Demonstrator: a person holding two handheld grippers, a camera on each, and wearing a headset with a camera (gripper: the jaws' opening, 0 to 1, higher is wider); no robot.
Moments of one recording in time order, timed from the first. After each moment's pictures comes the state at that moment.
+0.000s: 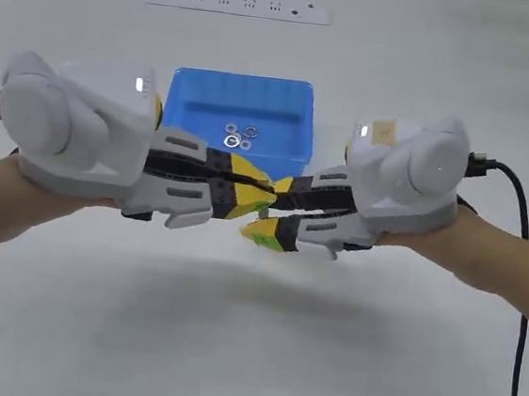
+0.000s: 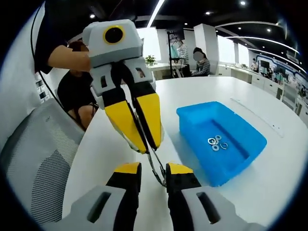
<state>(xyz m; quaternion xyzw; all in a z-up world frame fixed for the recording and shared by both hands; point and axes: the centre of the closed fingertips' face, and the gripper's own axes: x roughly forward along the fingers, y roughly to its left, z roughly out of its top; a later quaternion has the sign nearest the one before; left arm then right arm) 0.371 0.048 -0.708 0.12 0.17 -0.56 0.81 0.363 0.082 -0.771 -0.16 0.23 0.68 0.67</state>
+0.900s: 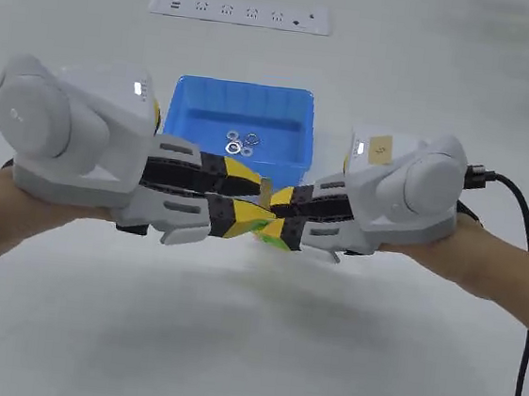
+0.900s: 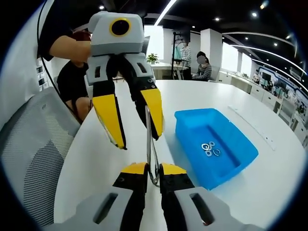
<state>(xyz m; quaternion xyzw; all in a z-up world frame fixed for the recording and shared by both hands) 0.362 0.057 -0.700 0.09 0.20 -0.52 0.83 0.371 0.079 -0.761 -0.20 0.20 0.67 0.69</state>
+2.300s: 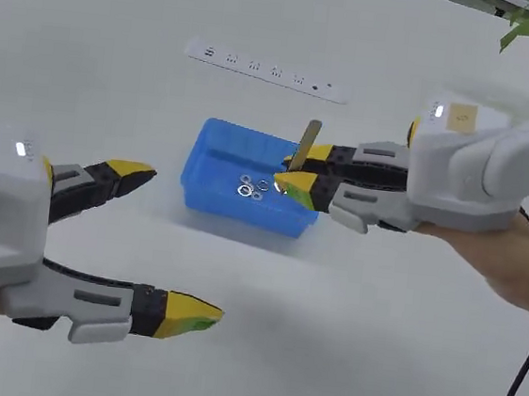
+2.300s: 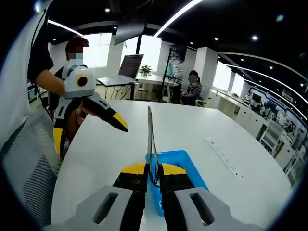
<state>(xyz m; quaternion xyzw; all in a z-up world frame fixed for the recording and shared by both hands) 0.328 0.131 -0.682 0.02 0.17 -0.36 0.92 0.420 0.099 -0.659 -0.22 0.11 0.65 0.72</state>
